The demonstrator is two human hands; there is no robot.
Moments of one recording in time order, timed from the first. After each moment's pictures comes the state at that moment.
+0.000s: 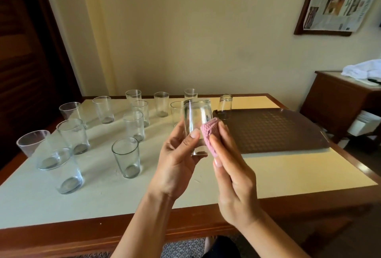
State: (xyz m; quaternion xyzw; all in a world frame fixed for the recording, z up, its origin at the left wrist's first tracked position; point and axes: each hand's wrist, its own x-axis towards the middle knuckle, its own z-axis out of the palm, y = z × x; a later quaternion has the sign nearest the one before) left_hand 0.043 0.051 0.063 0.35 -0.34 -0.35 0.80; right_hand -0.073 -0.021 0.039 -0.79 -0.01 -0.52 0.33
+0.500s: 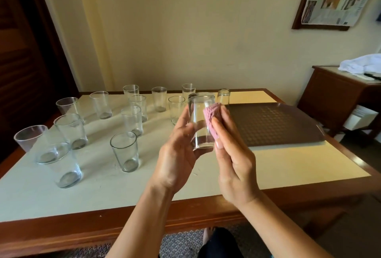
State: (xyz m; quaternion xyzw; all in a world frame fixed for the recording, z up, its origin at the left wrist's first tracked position) left_hand 0.042 0.049 0.062 0.39 -0.35 -0.37 0.77; right_hand -0.070 -0.030 0.048 -0.79 0.01 -0.52 0.33
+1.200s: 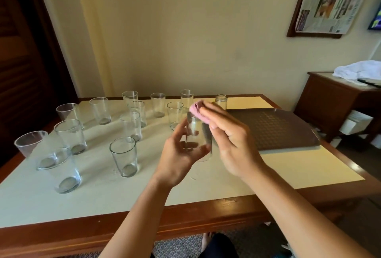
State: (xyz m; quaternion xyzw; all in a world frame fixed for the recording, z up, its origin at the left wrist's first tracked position) left_hand 0.057 0.041 0.048 0.55 -0.42 -0.20 0.70; right_hand -0.062 -0.063 0.092 -0.85 0.00 -0.43 0.30
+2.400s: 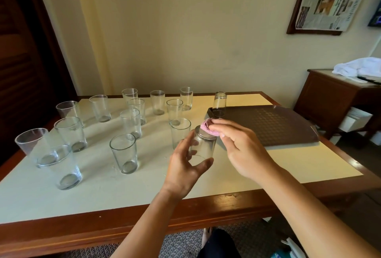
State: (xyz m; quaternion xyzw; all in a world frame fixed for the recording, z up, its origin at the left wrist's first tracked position) left_hand 0.046 0.031 -0.009 0.62 -0.42 -0.14 0.65; right_hand -0.091 -0.080 0.081 -0.91 0.12 -0.33 0.21
